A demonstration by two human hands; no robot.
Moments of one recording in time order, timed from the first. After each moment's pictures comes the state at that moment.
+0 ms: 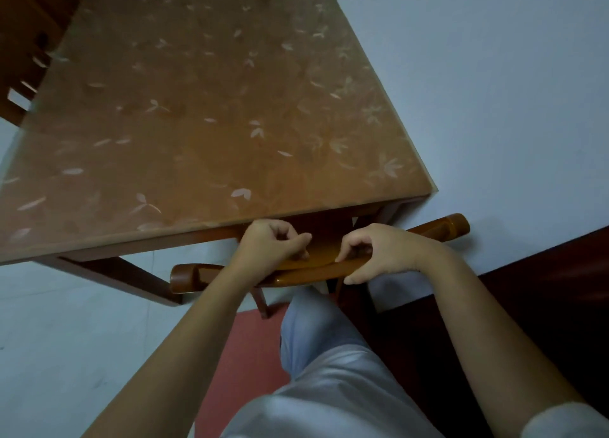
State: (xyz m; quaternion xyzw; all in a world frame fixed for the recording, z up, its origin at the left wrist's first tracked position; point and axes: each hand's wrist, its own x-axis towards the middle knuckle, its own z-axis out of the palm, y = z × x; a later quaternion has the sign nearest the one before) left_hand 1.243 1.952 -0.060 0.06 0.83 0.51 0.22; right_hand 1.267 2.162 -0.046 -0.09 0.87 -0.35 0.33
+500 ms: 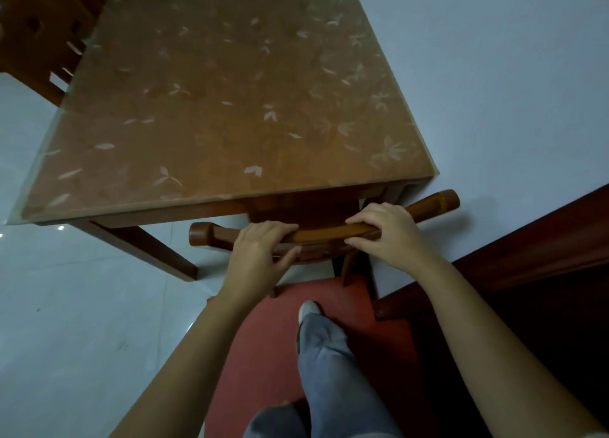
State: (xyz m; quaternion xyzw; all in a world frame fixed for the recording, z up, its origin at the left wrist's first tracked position) left_hand 1.314 1.926 -0.082 0.21 0.93 0.29 -0.03; right_hand 1.317 2.163 -0.069 -0.10 0.96 -0.28 0.02
